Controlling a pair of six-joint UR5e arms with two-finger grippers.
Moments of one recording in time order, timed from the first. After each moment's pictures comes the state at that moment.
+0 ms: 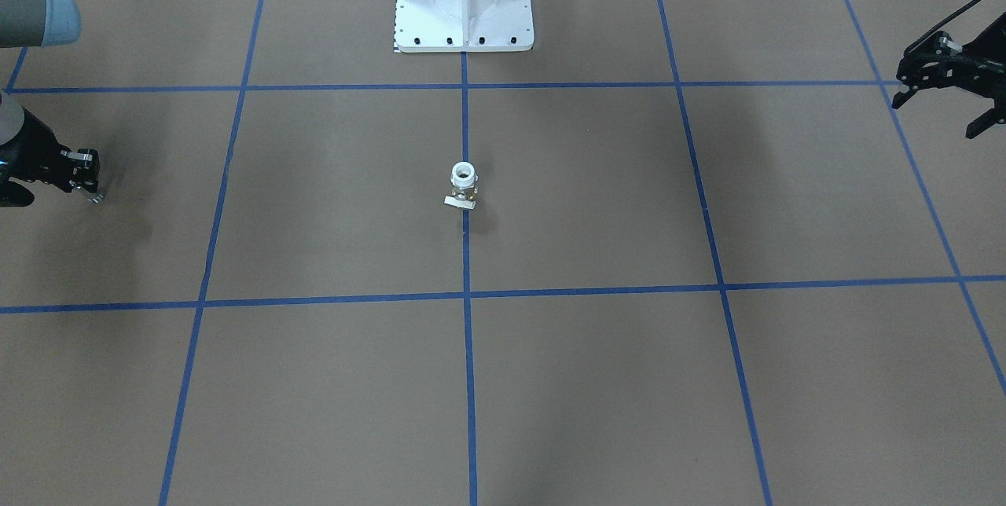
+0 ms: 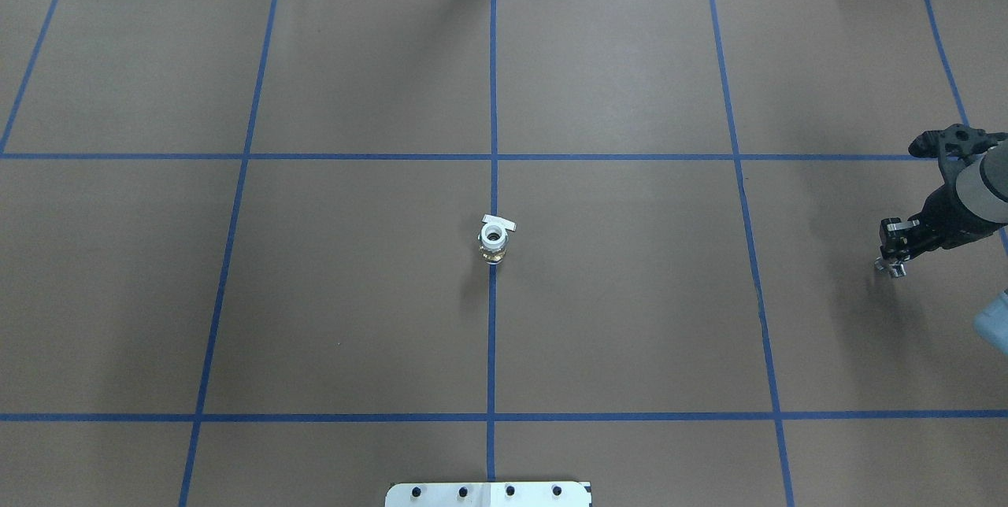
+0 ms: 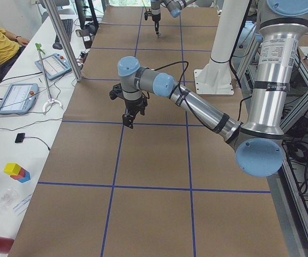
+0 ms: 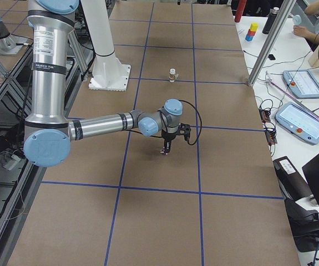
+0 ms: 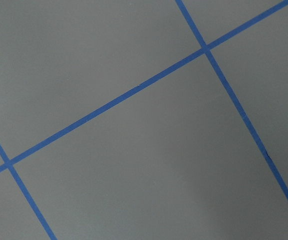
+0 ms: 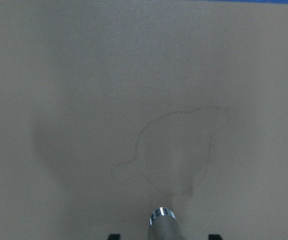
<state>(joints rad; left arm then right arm) -1.29 -1.67 -2.04 -1.27 -2.32 0.14 0.95 -1.66 1.77 -1.28 2.17 0.72</state>
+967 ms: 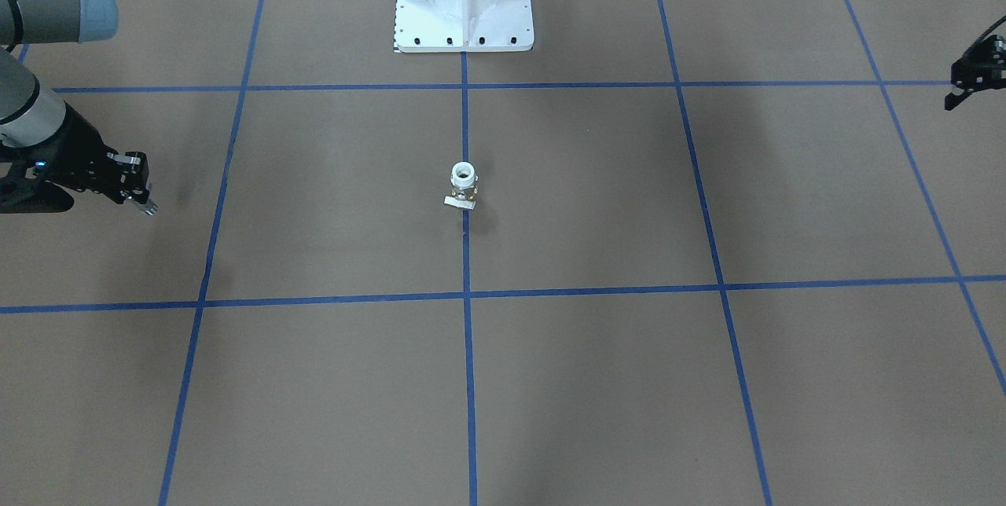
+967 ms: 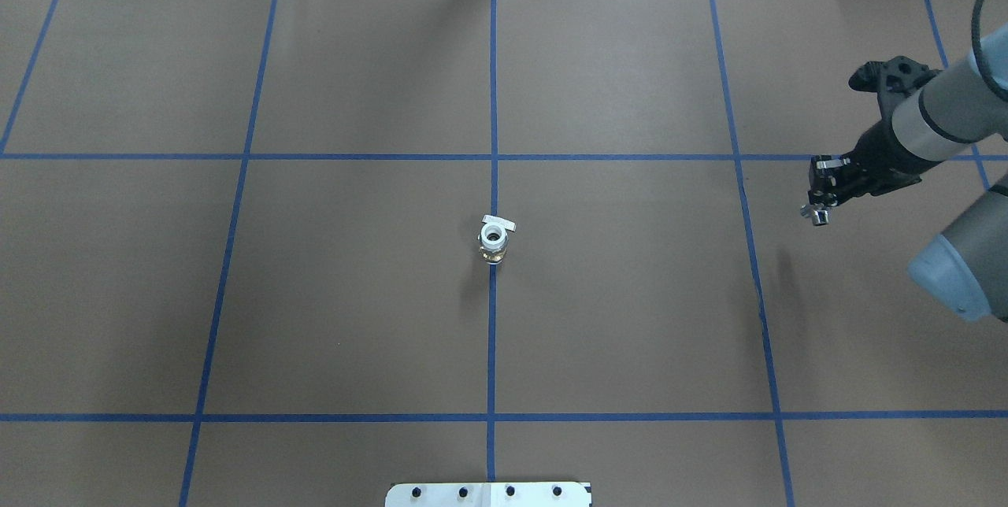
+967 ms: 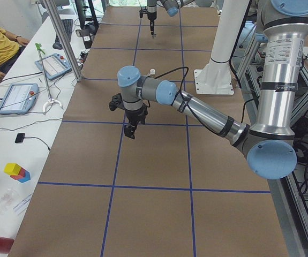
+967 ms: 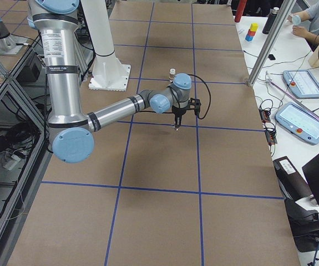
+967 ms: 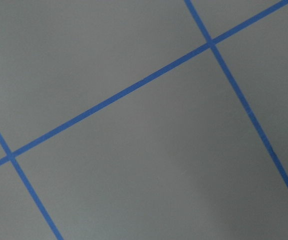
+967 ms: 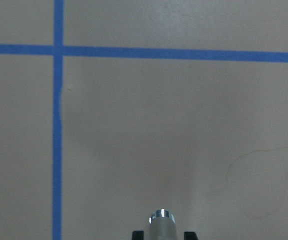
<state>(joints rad) -1.43 -1.60 -1.95 -1.31 -2.31 0.15 0.95 -1.42 1.86 -1.44 2.20 0.88</state>
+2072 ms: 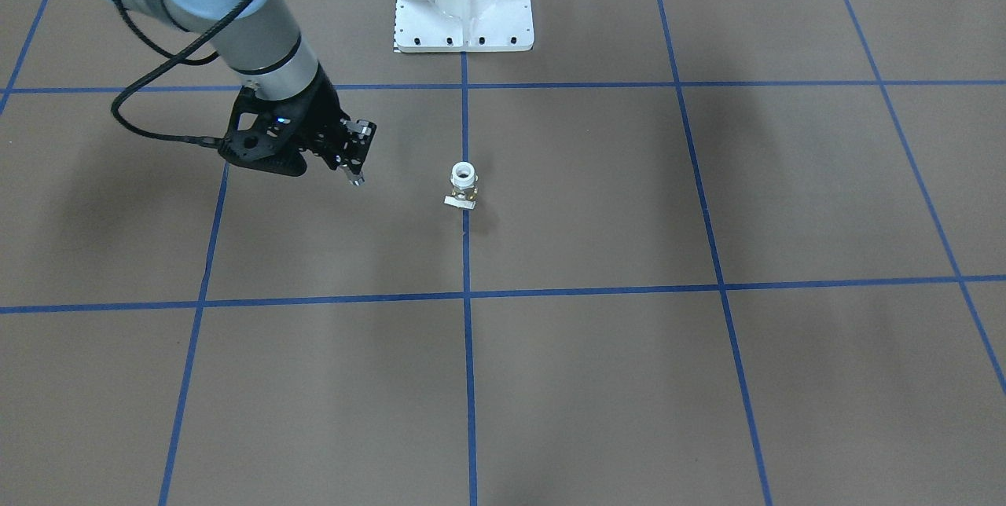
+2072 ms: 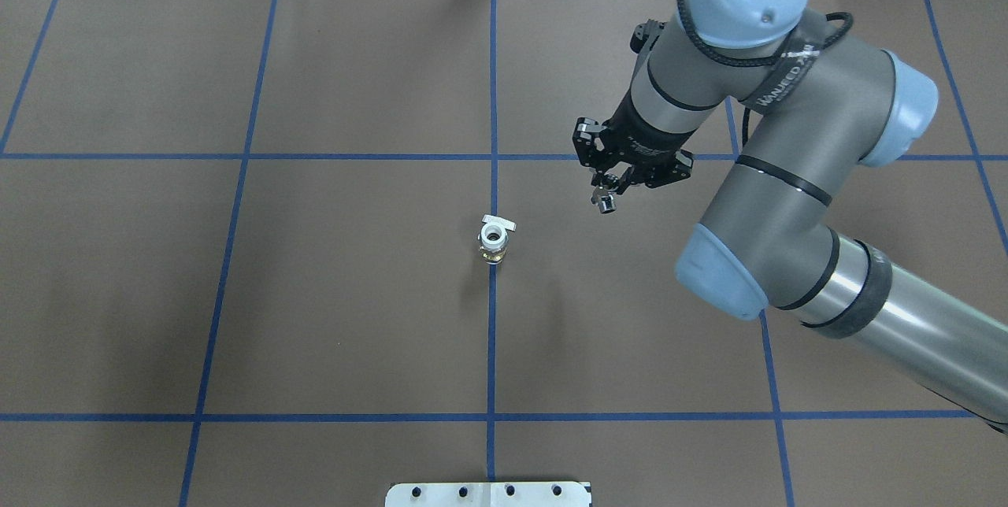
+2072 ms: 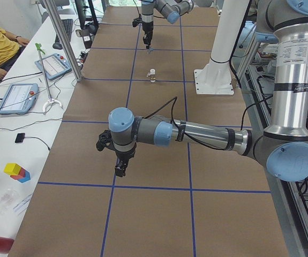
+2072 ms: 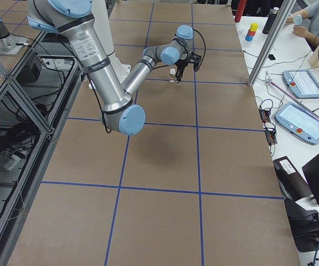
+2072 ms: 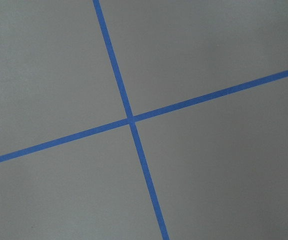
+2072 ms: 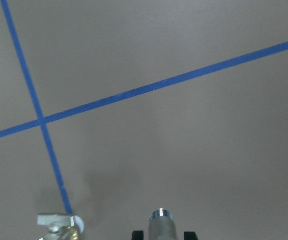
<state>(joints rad) -1.51 -1.57 -1.72 -1.57 -2.32 0.15 0.71 -0.92 1.84 -1.73 2.10 1.39</state>
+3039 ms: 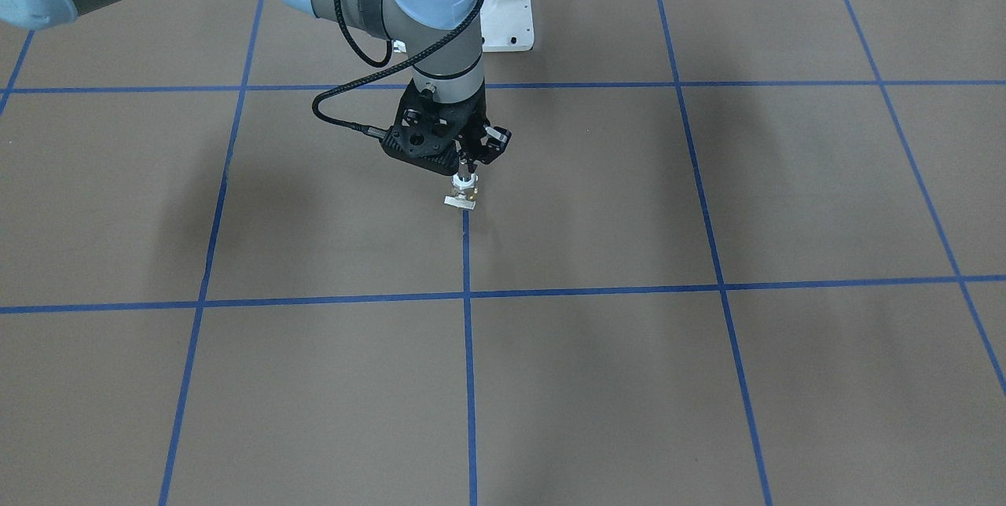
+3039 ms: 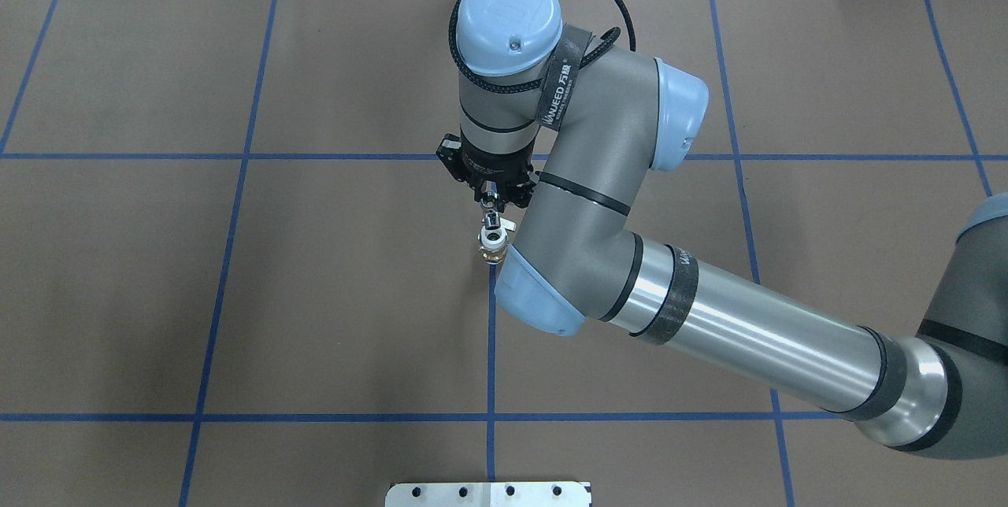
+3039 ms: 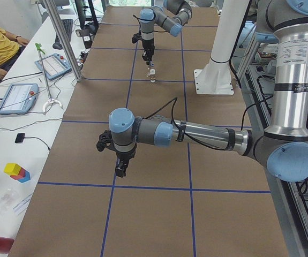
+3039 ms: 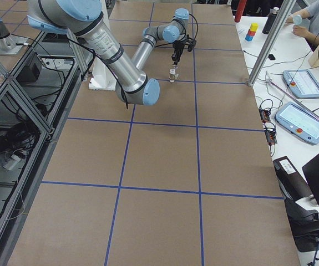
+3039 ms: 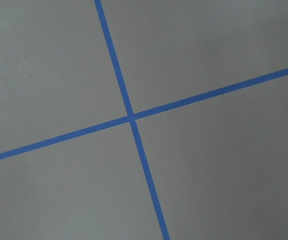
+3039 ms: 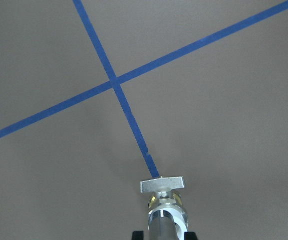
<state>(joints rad) -1.51 -1.56 -1.72 -1.57 -2.32 0.15 0.59 -0.65 1.58 -1.77 2.00 1.57</state>
